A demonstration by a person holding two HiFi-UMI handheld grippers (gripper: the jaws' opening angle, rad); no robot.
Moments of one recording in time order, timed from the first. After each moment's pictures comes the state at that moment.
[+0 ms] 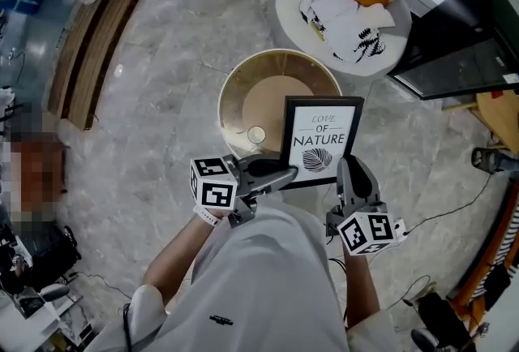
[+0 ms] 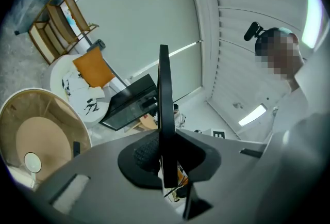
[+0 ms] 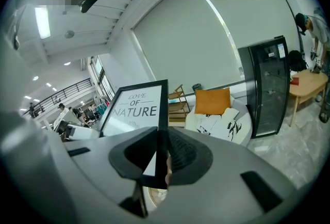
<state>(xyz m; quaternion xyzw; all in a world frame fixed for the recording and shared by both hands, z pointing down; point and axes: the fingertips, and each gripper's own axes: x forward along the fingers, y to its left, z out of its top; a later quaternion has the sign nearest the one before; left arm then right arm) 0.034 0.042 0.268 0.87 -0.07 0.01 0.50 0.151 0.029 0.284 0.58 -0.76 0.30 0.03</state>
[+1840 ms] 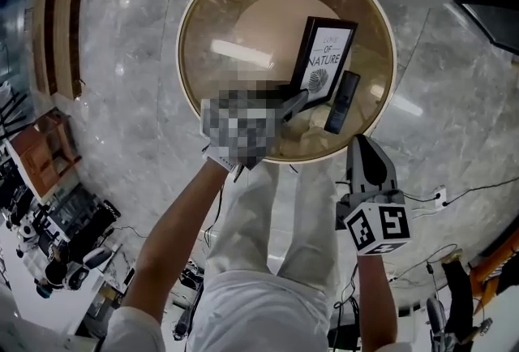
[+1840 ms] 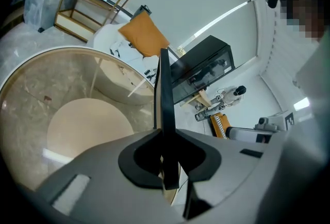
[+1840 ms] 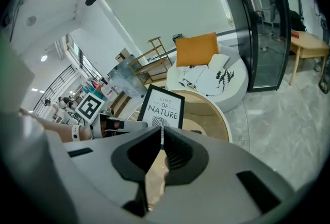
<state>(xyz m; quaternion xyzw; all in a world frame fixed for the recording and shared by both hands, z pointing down) 0.079 -0.097 0.745 0.79 -0.20 0.25 0.52 0.179 -0.037 0.673 0.55 -0.69 0.46 0.14</state>
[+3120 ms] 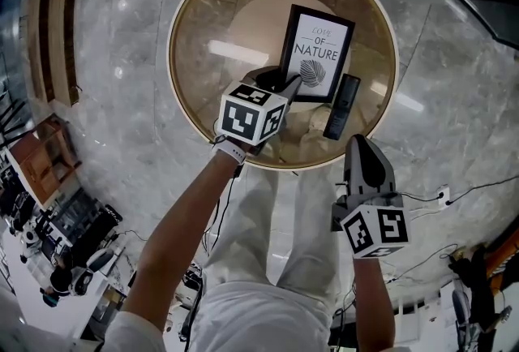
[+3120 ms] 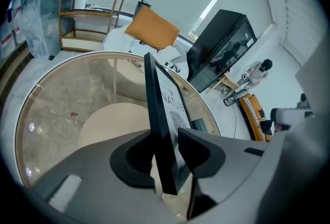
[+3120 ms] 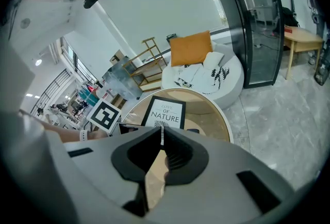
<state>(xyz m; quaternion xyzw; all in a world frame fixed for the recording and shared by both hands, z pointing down) 0.062 -0.122 0.823 0.77 -0.28 0.38 0.43 0.182 -0.044 0.698 0.57 -0.67 0.47 0.13</state>
